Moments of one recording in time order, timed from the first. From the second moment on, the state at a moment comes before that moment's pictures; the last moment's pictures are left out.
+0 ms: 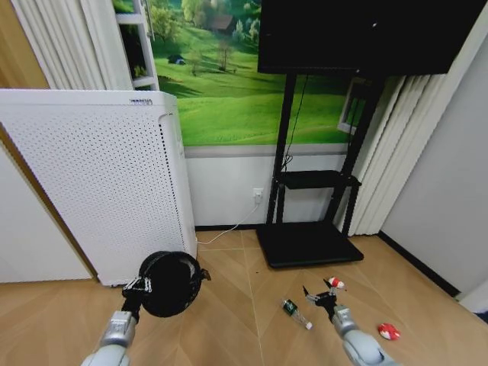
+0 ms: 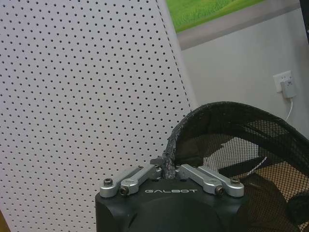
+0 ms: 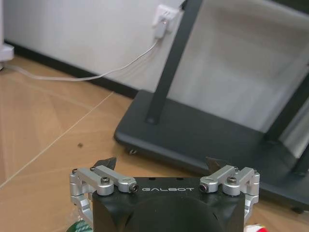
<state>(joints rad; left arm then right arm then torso) 1.56 -1.29 -0.69 -2.02 0.00 0.05 -0.04 -1.19 0.88 0.16 1.31 0.35 0.16 0.10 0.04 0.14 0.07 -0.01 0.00</state>
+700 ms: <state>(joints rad) 1.53 -1.37 -0.61 -1.93 0.03 0.04 -0.05 -0.70 0.86 -0.58 0.96 0.54 0.15 0.05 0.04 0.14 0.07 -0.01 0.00</state>
